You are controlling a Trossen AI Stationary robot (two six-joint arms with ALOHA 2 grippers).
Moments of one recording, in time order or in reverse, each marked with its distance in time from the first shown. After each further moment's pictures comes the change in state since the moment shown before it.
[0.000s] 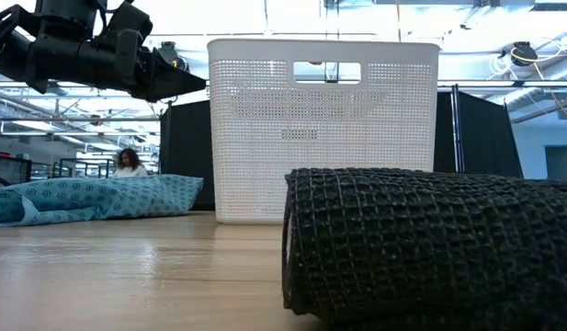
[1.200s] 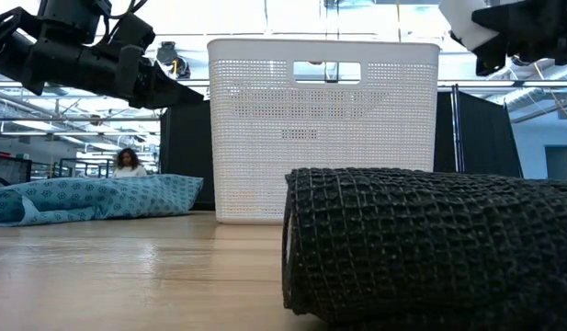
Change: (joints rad) left arm 0.000 0.000 0.000 -0.076 -0.053 0.010; right arm -0.297 -1.005 -0.817 0.306 0.005 -0.002
